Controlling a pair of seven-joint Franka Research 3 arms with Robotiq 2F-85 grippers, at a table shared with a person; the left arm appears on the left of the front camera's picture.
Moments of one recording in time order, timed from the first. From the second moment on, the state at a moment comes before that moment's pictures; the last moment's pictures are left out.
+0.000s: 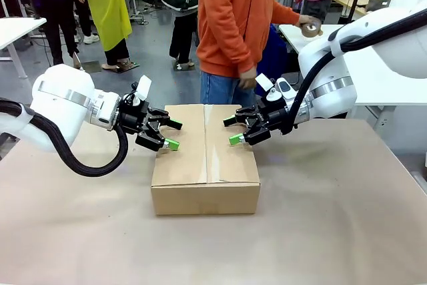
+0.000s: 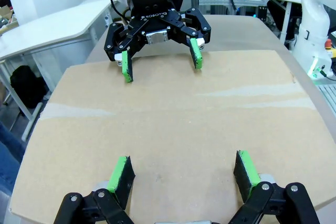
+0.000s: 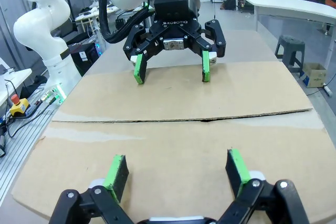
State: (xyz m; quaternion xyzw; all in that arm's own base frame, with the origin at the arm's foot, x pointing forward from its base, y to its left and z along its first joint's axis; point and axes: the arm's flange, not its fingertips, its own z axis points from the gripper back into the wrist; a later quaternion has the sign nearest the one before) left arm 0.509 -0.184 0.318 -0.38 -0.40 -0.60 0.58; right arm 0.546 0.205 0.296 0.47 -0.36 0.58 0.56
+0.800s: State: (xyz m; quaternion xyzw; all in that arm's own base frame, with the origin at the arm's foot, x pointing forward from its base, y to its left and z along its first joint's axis) left arm 0.509 -0.184 0.318 -0.38 -0.40 -0.60 0.58; right arm 0.546 0.205 0.296 0.47 -0.36 0.58 0.56
